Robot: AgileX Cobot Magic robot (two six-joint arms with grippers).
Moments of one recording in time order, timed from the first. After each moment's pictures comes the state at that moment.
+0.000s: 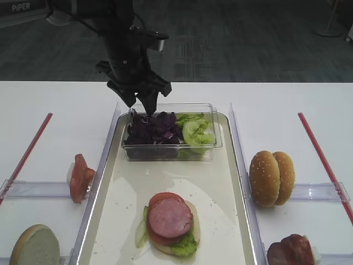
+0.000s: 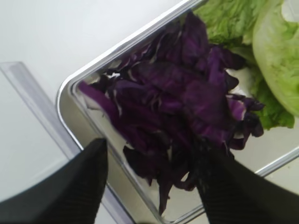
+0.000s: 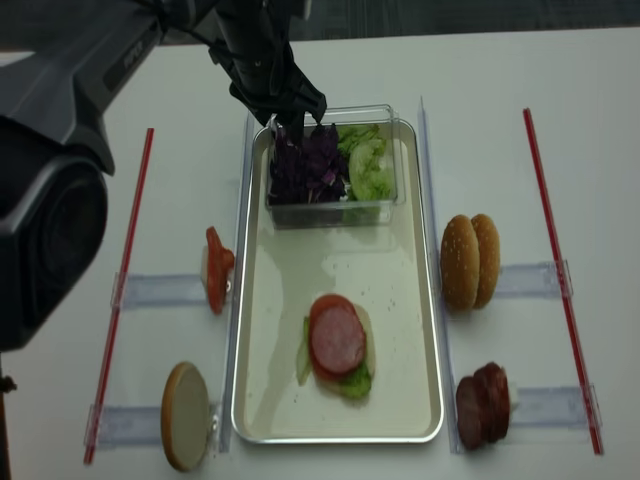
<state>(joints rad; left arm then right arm) -0.42 2.19 -2.00 -0.04 1.23 0.11 -0.02 -0.02 -0.48 0.11 1.13 -0.07</state>
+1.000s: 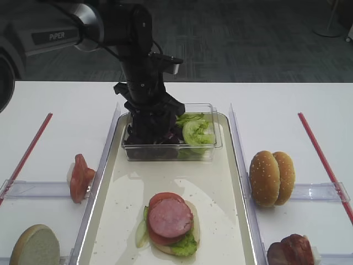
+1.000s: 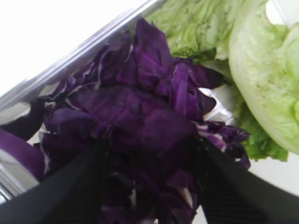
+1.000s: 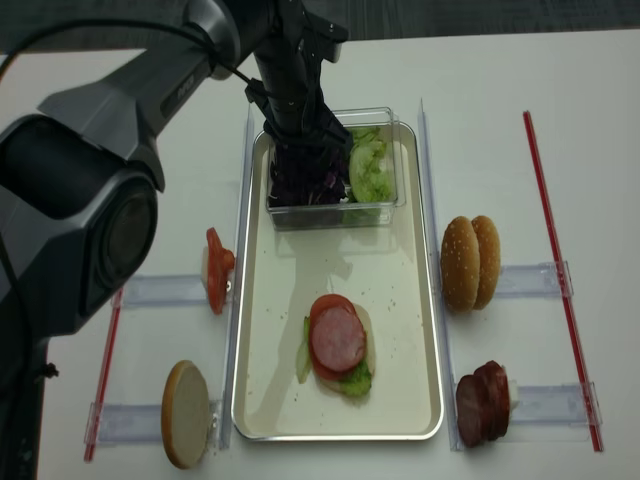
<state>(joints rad) -0.47 2.31 -2.04 -0.08 1.20 0.11 -0.02 -0.02 -0.48 0.09 1.13 -0.05</state>
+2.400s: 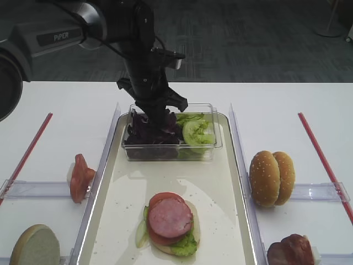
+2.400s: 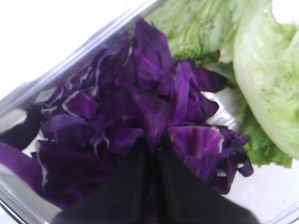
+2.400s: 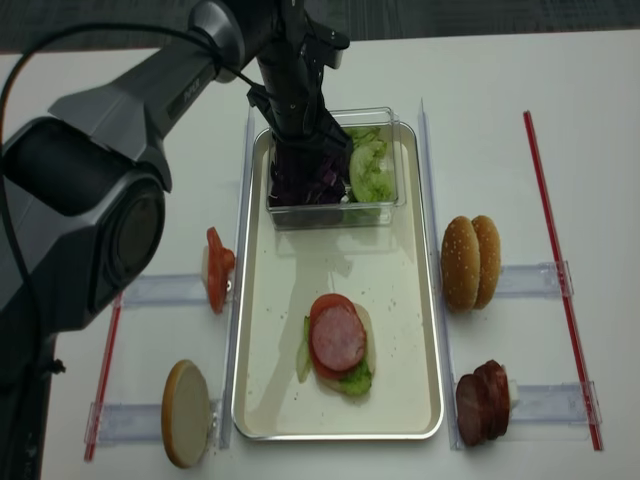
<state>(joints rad) -0.47 2.34 -2.09 -0.08 1.23 0.12 -0.02 -0.02 -0.48 0.09 1.13 -0.05</state>
